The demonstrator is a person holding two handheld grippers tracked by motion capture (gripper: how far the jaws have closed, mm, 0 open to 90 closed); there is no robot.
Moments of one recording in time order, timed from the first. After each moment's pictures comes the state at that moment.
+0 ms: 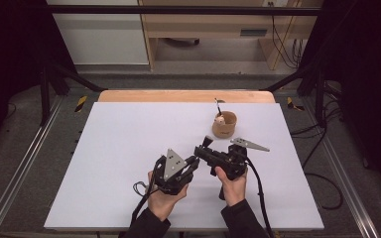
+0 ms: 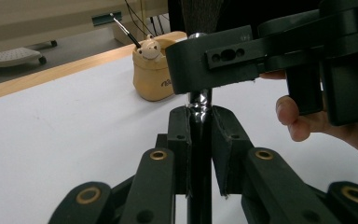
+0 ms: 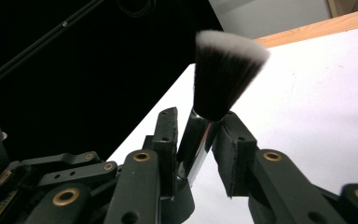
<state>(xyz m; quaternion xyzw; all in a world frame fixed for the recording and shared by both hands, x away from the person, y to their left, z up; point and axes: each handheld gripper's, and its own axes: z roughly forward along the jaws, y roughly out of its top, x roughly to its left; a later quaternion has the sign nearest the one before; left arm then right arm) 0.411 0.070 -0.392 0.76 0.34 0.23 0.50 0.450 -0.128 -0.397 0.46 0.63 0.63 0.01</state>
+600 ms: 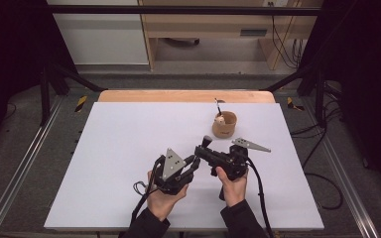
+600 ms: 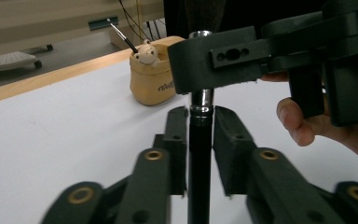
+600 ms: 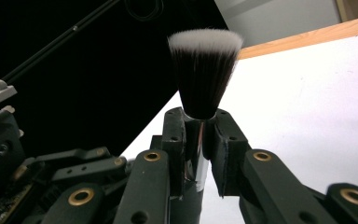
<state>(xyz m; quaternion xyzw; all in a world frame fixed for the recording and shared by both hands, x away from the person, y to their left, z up) 0.412 0.073 -0.390 0.76 0.33 0.22 0.51 0.448 -0.129 -0.395 0.45 0.62 0.64 0.01</state>
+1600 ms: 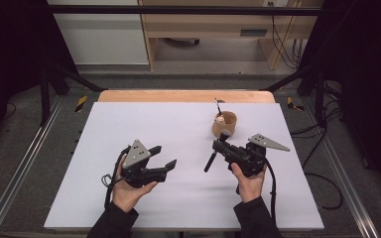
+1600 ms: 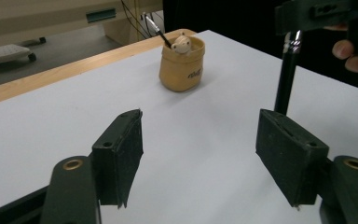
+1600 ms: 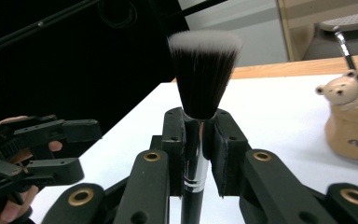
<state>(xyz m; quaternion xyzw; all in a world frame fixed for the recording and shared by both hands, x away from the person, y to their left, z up) 0.429 0.159 -0.379 0.77 0.32 0.20 0.51 0.446 -0.167 -0.379 0.45 0.64 0.62 0.10</state>
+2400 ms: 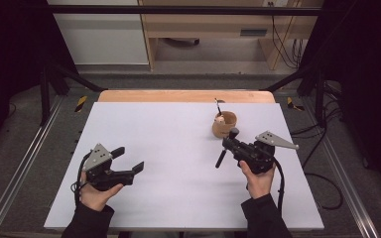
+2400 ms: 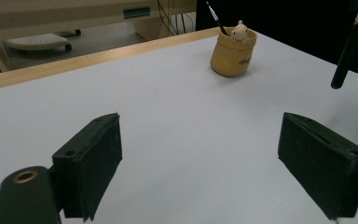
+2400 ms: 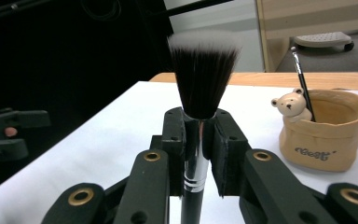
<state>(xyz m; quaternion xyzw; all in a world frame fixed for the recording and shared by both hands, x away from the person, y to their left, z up) 0.423 0.241 -0.393 0.74 0.37 0.22 0.51 0.449 -0.186 -0.375 0.44 0.65 0.60 0.16</state>
